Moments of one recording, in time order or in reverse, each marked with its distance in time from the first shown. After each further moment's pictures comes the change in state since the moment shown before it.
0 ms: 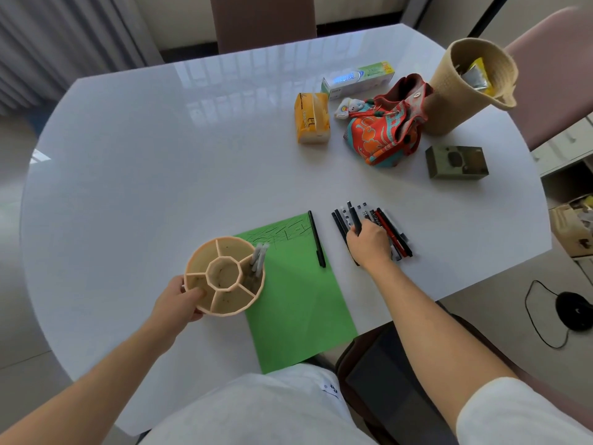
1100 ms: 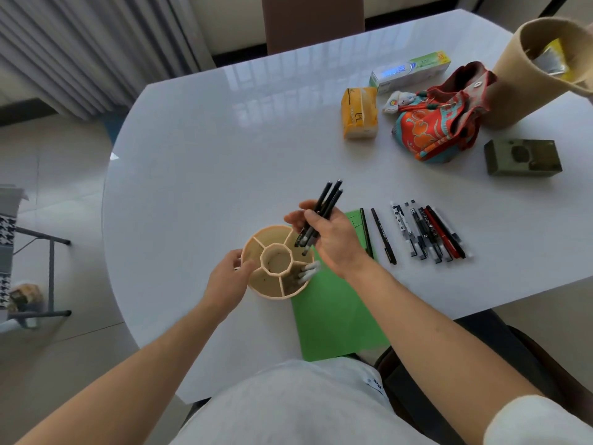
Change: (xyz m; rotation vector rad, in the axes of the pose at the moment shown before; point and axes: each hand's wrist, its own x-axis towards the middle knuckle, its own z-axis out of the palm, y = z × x) left_hand -0.011 0.024 0.004 0.109 0.105 0.179; right_hand -0.085 -0.140 0.033 1.441 -0.660 -0.162
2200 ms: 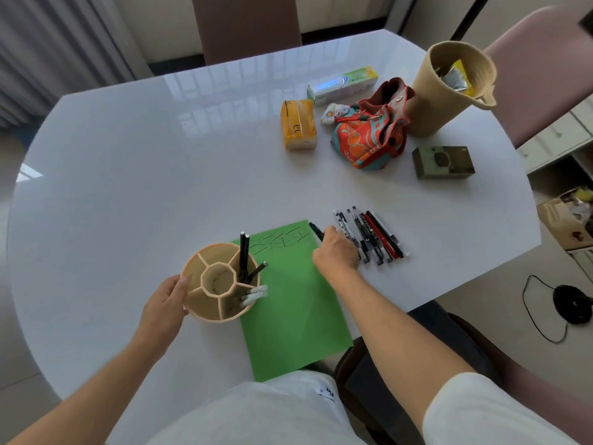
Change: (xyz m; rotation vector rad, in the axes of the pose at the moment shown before) left_hand 0.011 -0.022 0.007 -0.155 0.066 0.019; right_hand 0.003 0.002 -0.128 -1.693 0.549 0.192
